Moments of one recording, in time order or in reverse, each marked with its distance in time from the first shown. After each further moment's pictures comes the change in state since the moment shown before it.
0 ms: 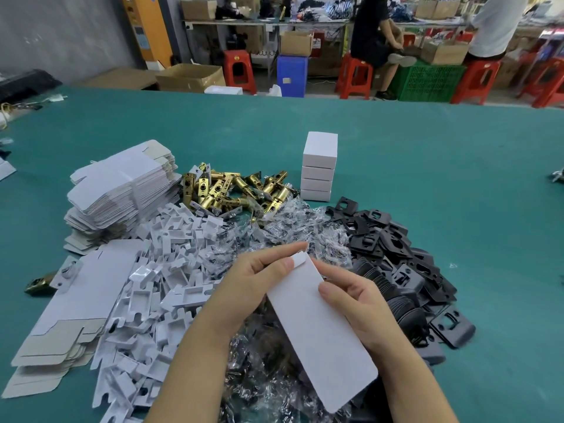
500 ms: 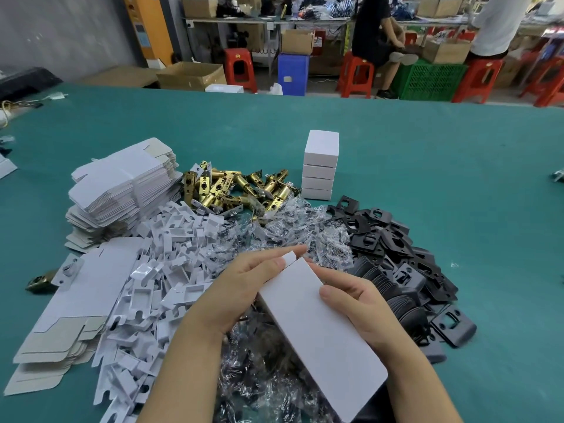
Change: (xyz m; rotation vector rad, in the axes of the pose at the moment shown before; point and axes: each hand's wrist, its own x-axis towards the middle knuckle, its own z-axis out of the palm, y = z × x) left_hand 0.002 -0.007 -0.015 0.047 -0.095 -0.028; right_hand 0.000 0.001 -0.002 0.066 -0.102 0.043
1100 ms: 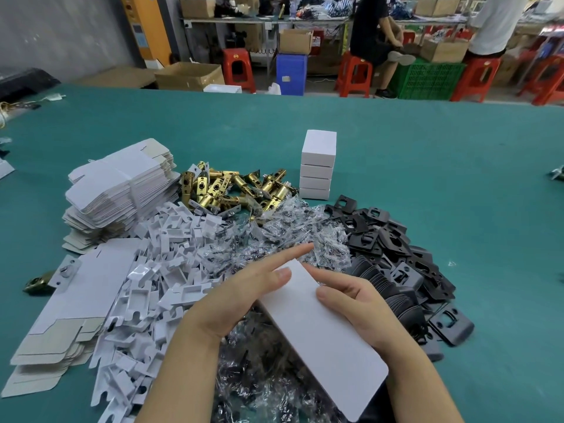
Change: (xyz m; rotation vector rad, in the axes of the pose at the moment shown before) left_hand -0.006 0.005 0.003 0.172 -0.193 -0.039; right_hand -0.004 -0.010 0.003 -0.045 0.005 0.030
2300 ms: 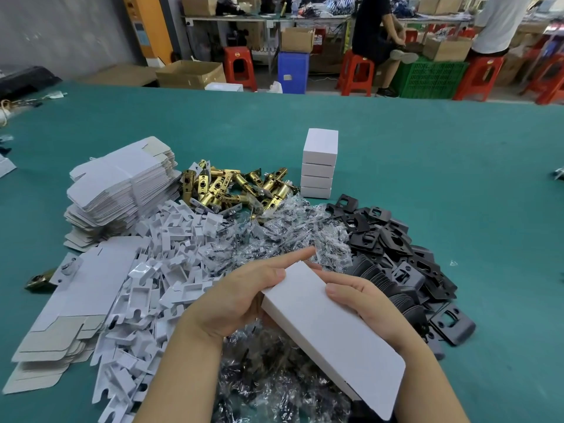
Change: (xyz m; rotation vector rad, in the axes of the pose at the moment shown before) left_hand 0.001 -0.003 0.001 -0.285 -0.057 -0.006; right_hand 0.002 -0.008 -0.005 0.113 -0.033 0.130
